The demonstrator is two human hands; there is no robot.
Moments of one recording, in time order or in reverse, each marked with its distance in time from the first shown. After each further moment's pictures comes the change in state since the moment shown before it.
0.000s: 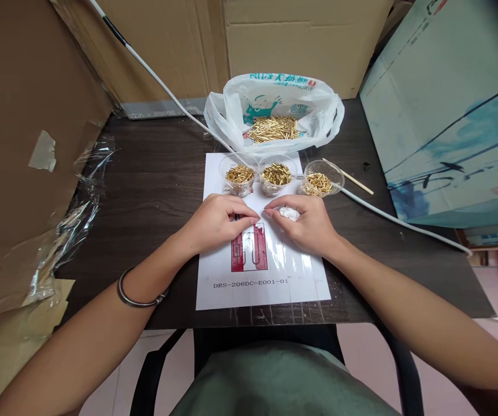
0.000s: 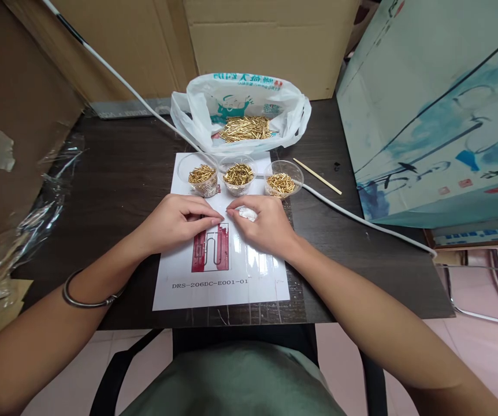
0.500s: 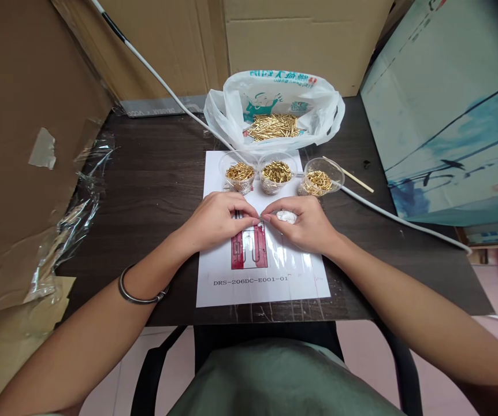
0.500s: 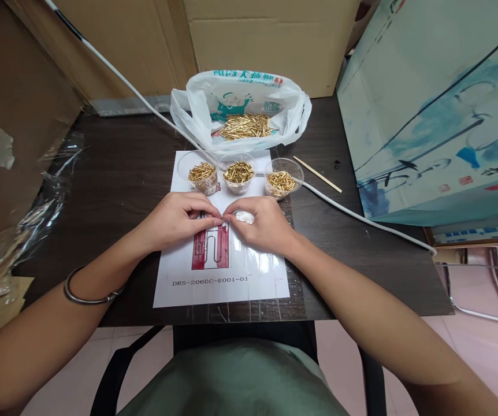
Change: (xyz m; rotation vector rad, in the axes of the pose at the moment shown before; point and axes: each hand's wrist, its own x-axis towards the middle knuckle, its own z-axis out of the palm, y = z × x) left_hand 0.001 0.002 -0.001 0.049 -0.001 -0.016; right_hand 0.000 0.002 -0.001 0.049 -0.118 -0.066
